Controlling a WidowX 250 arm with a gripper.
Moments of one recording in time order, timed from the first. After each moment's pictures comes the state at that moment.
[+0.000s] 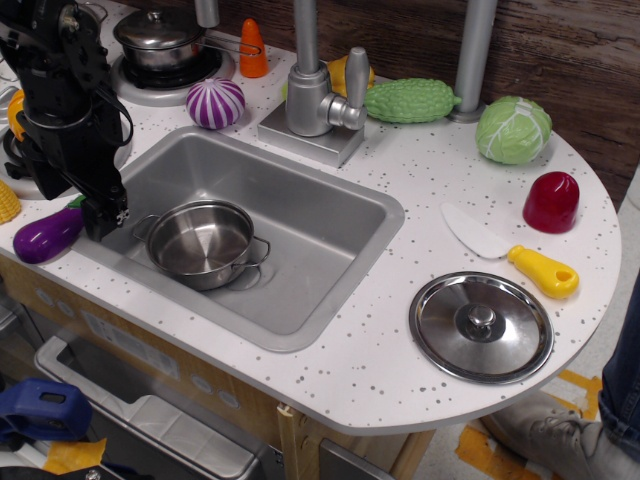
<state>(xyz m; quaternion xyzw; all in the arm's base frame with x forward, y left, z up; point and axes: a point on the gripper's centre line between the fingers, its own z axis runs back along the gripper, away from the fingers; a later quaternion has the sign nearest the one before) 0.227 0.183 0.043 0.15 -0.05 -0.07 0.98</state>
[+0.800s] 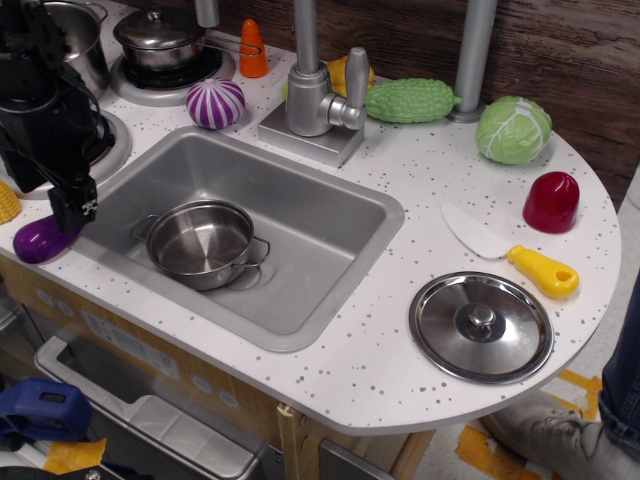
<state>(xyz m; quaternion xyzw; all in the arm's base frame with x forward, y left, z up) 0.218 0.204 0.047 0.13 -0.04 -0.10 0.99</state>
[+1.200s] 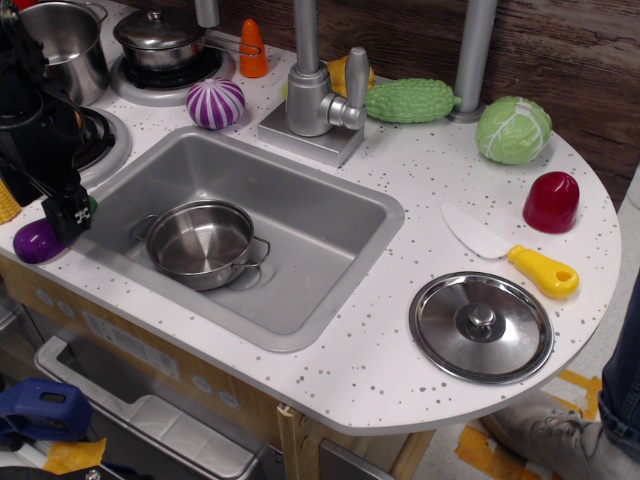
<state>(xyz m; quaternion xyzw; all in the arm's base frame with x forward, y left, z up) 0.219 0.215 0.026 0.10 -0.05 -0.09 0.99</state>
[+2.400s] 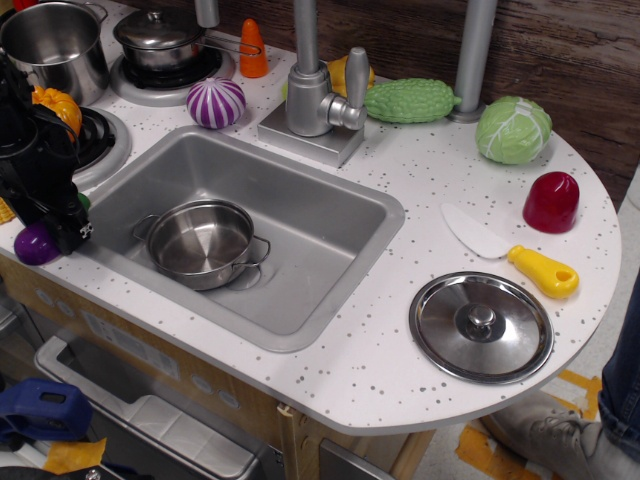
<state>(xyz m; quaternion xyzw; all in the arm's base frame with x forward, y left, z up) 0.222 0.222 0.004 0.07 -0.08 -0.05 0.99</state>
